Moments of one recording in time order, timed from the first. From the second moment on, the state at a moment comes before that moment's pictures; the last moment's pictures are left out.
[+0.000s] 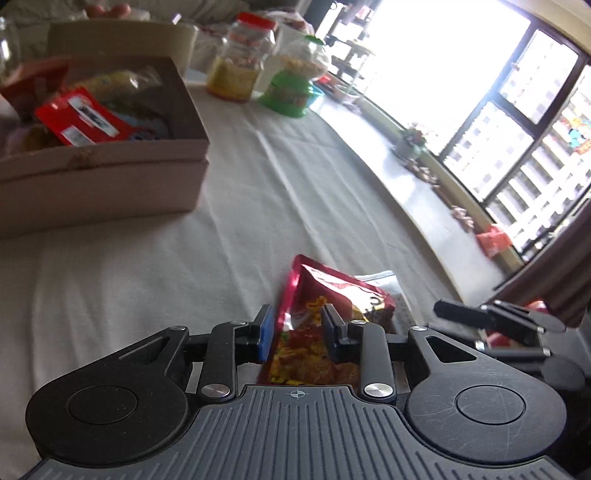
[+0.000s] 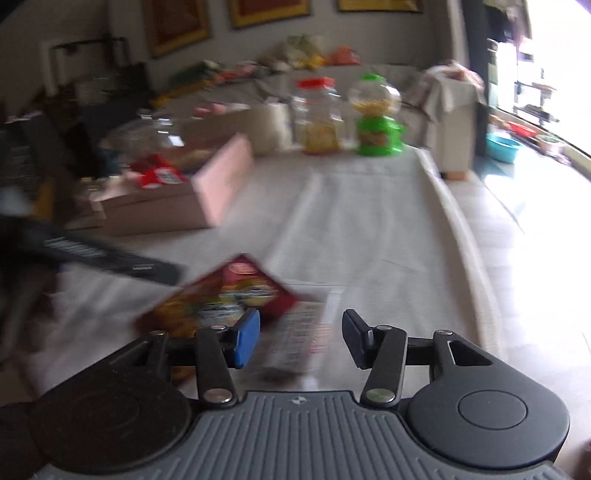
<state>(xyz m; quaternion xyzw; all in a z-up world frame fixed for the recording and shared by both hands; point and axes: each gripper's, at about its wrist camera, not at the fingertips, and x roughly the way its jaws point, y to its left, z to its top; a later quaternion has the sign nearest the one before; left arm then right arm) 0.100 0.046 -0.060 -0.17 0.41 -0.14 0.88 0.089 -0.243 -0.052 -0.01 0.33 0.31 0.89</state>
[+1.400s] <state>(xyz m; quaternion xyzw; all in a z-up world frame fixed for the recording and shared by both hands) 0.102 0.000 -0.066 -0.25 0.41 -0.26 0.84 0.082 -0.252 -0.075 0.01 0.36 0.32 0.88</state>
